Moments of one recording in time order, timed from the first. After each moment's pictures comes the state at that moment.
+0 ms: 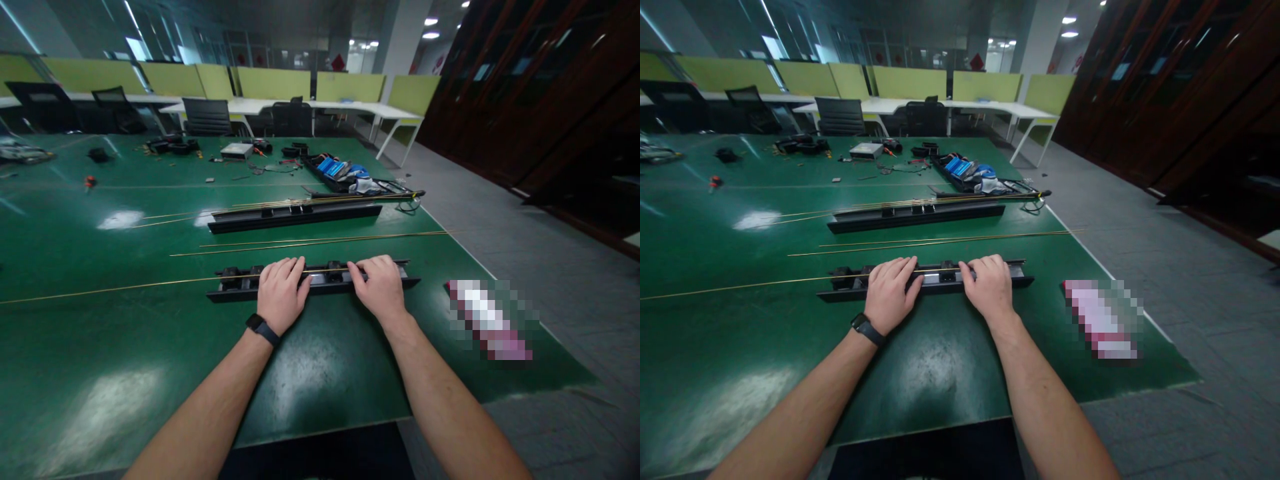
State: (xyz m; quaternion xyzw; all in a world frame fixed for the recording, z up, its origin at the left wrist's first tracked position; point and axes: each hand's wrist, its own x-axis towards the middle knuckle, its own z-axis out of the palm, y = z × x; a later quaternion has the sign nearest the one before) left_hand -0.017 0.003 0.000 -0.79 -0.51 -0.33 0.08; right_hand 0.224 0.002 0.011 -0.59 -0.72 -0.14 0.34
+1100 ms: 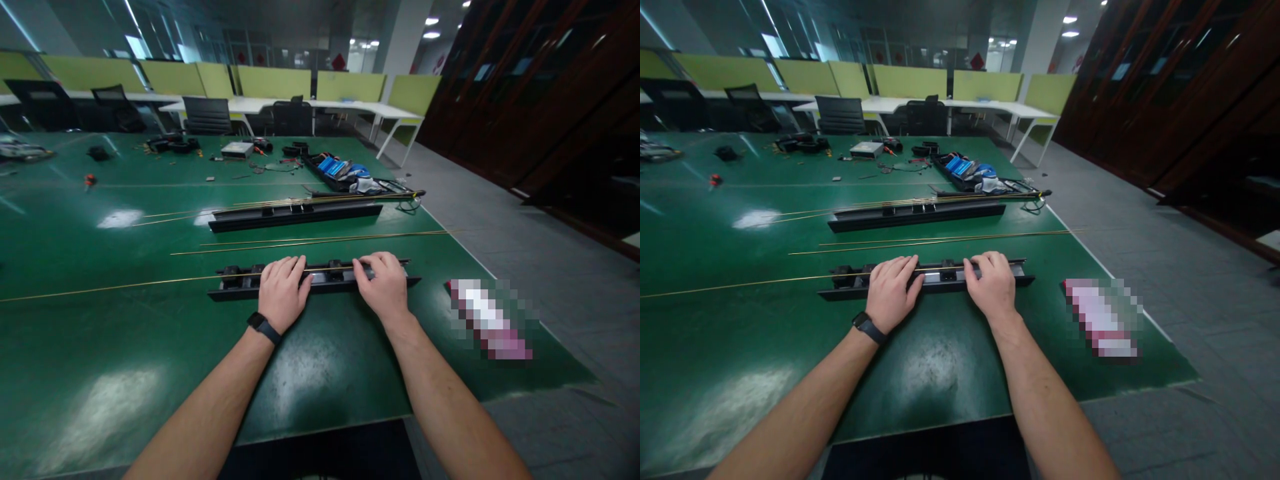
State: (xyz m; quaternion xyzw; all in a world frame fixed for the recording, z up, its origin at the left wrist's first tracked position) left_hand -0.016 0.003 0.002 -0.79 -0.51 -0.33 0.08; right_hand 0.221 -0.002 0.016 -0.59 -0.68 -0.13 0.41
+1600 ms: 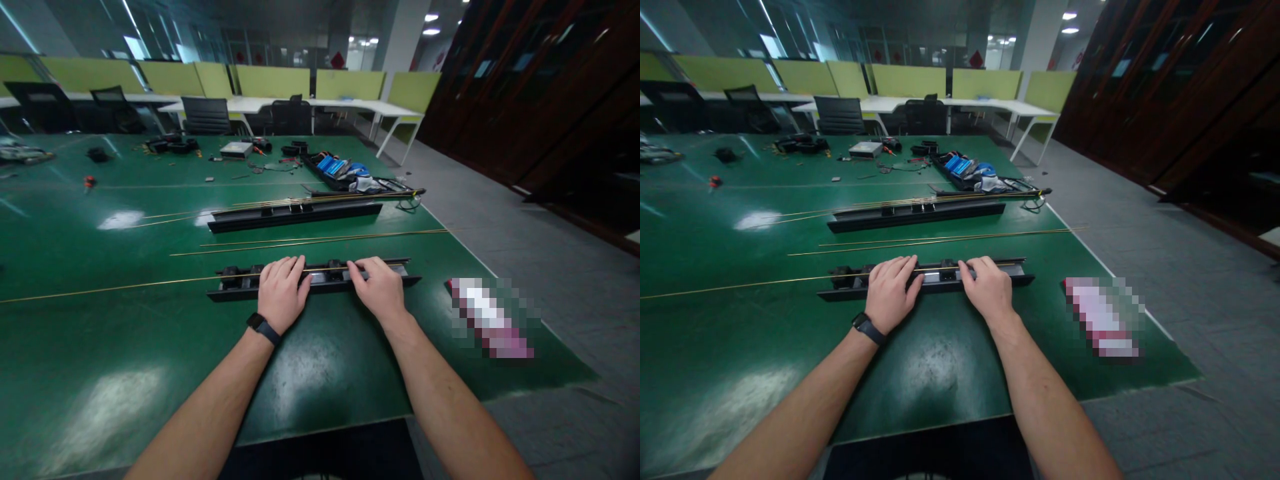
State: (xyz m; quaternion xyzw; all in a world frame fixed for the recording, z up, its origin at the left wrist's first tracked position) left_hand -0.016 0.003 0.000 -0.79 -0.51 -0.33 0.09; right_hand 0.217 -0.004 0.014 -0.62 -0.69 -0.09 0.36
